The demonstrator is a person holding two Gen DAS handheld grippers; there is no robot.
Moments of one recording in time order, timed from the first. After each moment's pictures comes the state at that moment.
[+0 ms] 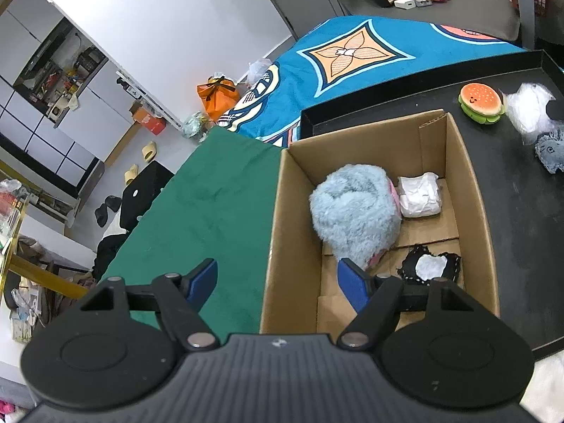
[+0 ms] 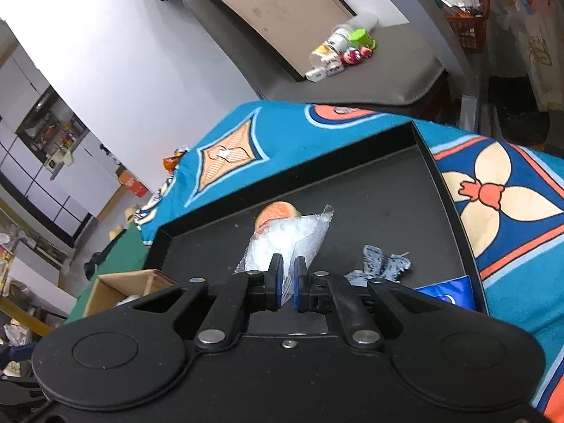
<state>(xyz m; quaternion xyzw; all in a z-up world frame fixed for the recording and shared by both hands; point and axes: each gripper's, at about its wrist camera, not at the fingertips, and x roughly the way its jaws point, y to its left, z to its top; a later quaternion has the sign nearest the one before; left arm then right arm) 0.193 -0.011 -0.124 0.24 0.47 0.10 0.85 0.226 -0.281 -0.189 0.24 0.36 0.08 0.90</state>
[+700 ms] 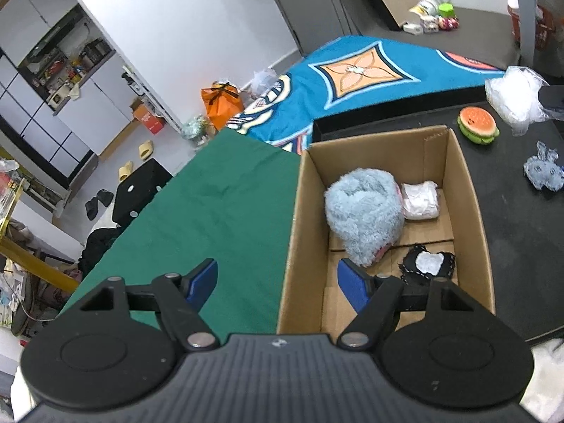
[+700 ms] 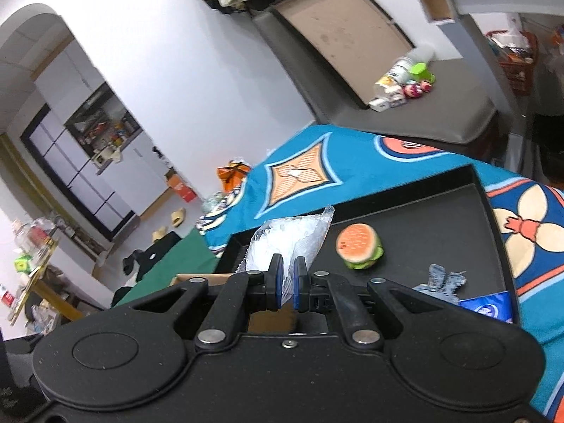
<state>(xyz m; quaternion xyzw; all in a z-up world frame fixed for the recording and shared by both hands) 0.169 0.014 -0.103 0.19 0.44 0.09 0.87 0.200 -0.253 -0.140 0.23 0.31 0.16 0.91</state>
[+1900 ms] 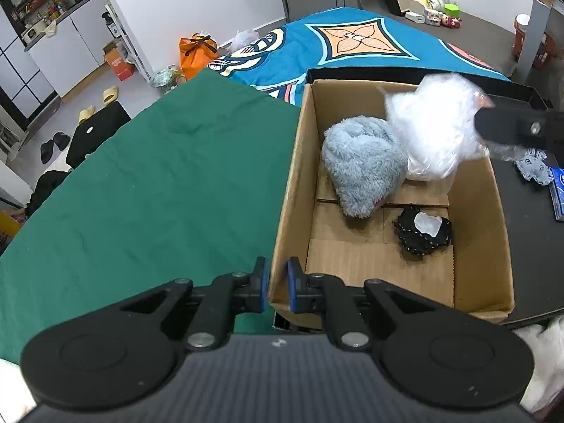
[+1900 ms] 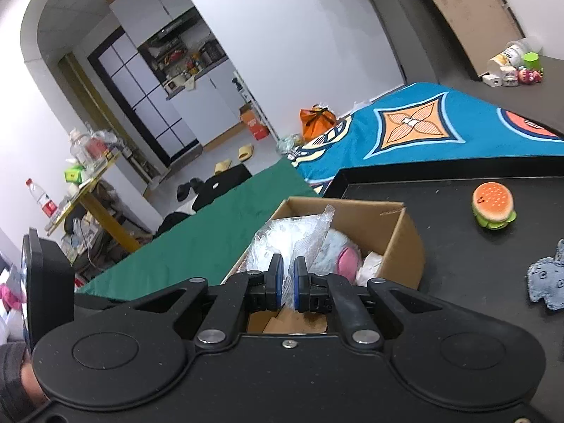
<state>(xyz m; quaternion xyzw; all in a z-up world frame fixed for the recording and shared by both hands) 0.160 0.065 -0.139 0.09 0.50 0.04 0.86 0.180 -0.143 -0.139 0.15 0.35 0.30 0.88</state>
